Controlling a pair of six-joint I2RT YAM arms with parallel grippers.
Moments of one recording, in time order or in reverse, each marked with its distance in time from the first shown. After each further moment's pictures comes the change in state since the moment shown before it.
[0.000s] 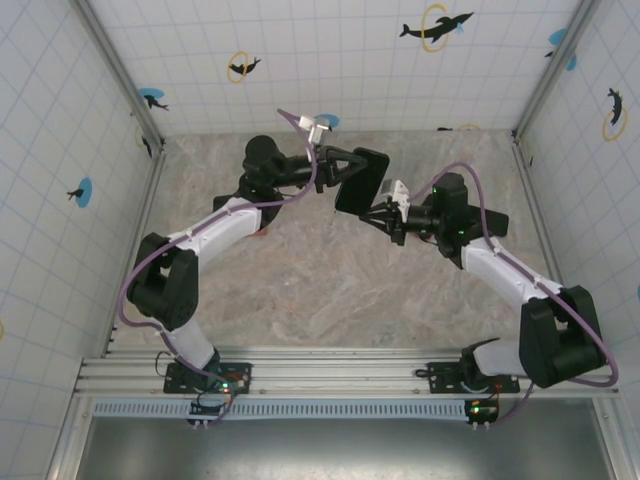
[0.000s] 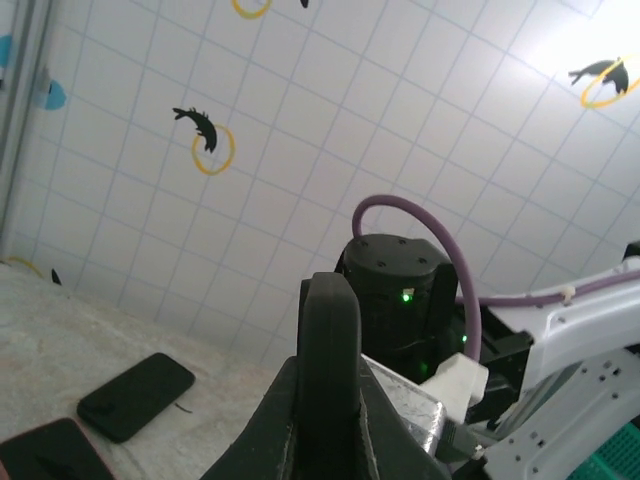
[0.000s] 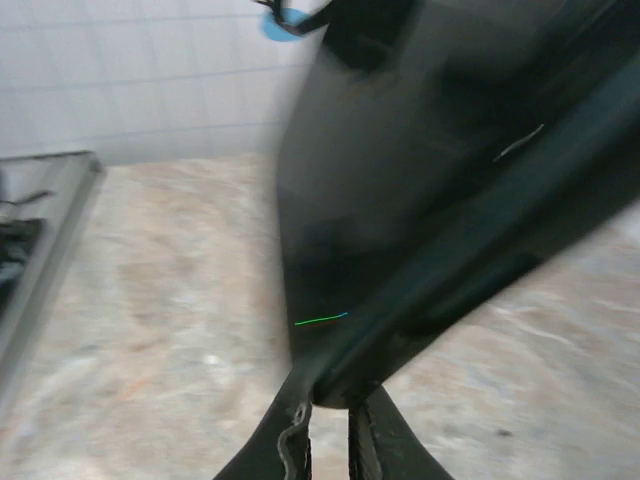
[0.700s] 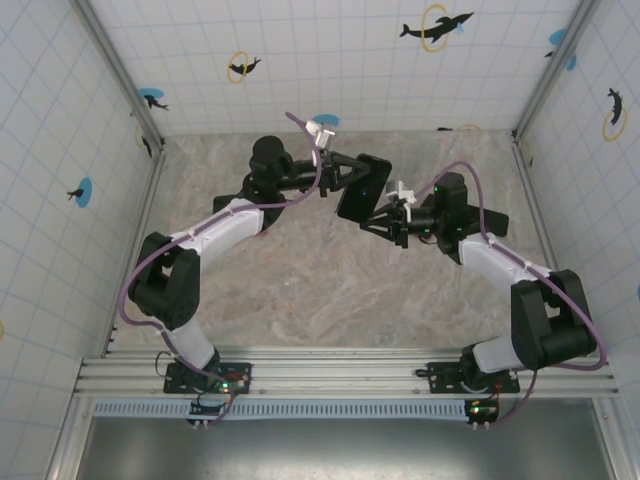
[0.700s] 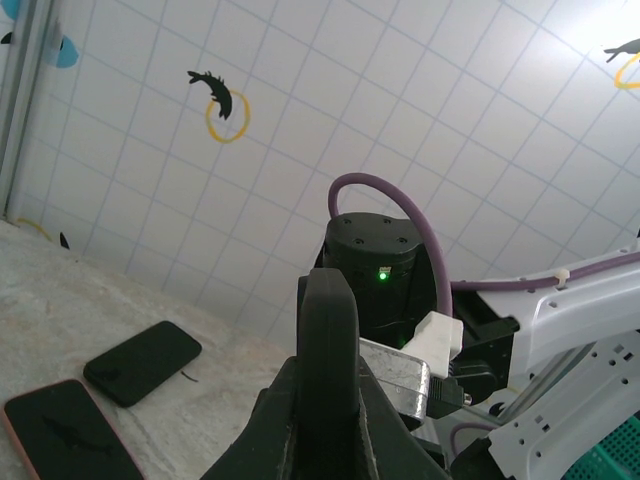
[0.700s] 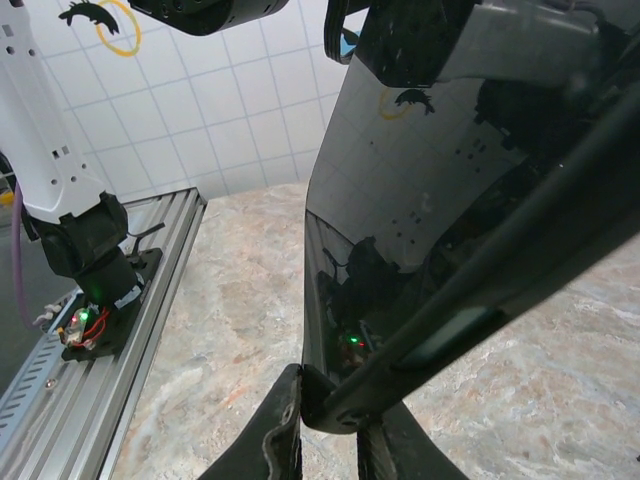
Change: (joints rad) left arm -0.008 0.010 -0.002 -0.101 -0.016 0.089; right arm -0.044 0.097 -0.008 0.069 -0.309 0.158
